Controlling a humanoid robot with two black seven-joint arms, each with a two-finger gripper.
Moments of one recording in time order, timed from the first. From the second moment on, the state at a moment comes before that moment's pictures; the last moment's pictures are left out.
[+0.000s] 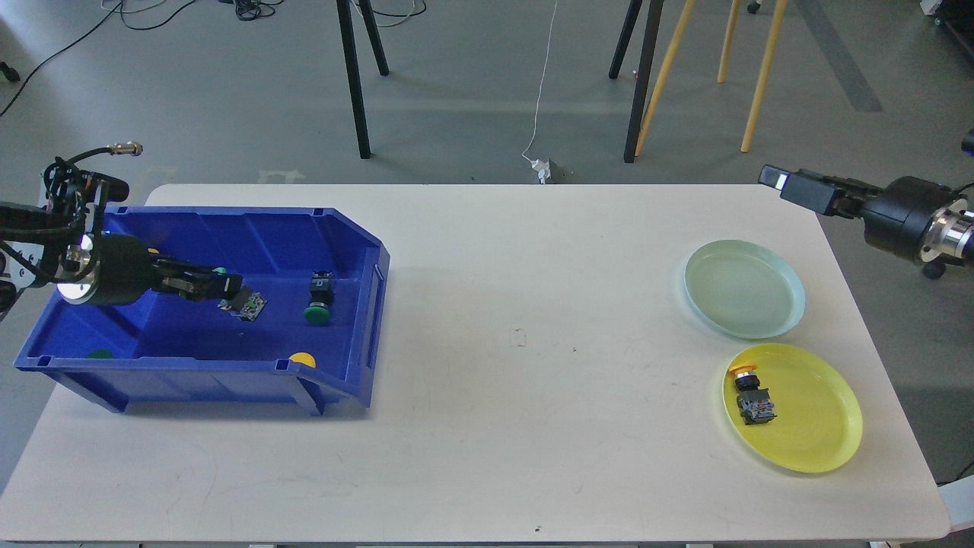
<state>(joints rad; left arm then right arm) -1.07 0.96 -0.01 -1.08 1.57 -0.45 -0.49 0.89 -0.91 0.27 1.06 -1.29 0.07 0.49</state>
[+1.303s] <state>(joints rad) -1.39 0.61 -0.24 -1.17 1.53 -0.49 -0.42 1.16 -0.58 0.28 1.27 -1.77 0.06 0.49</state>
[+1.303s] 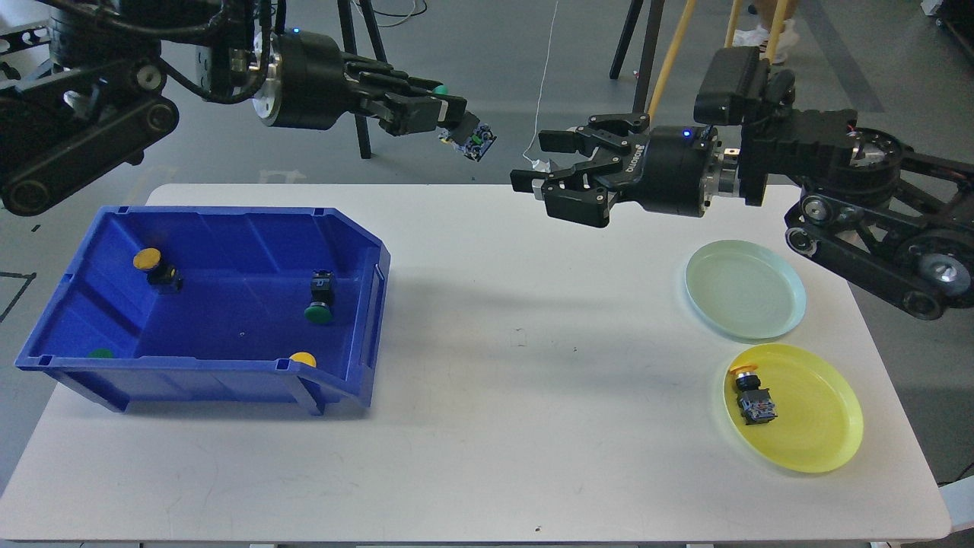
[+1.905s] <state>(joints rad) -1.41 0.55 -0.23 -1.22 1.55 -0.49 -0.42 1.16 -0.58 0.28 1.27 -1.77 0.06 0.49</state>
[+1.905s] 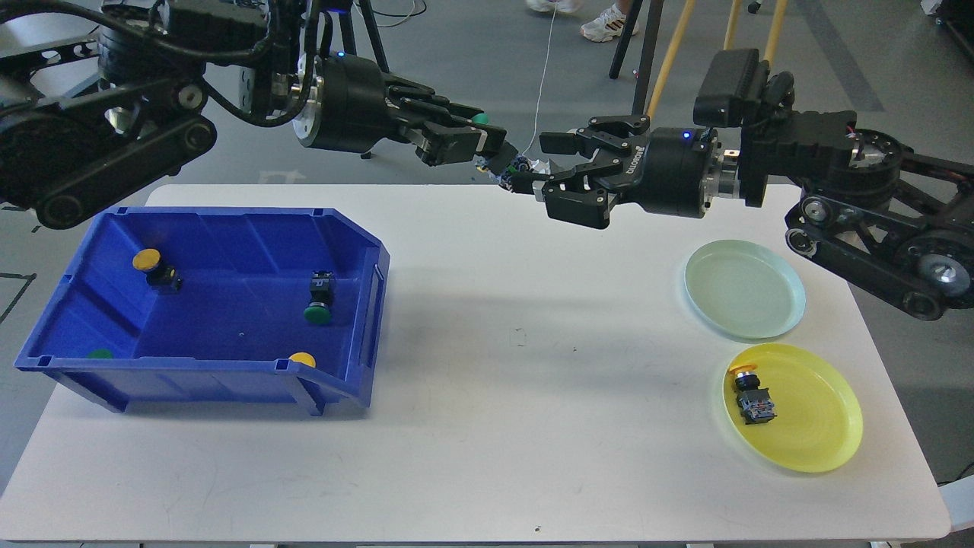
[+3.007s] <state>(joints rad) -1.44 0.48 -0.22 -1.21 1.55 -0.49 -0.42 1.21 -0.56 0.26 1.25 -1.77 0.16 0.49</state>
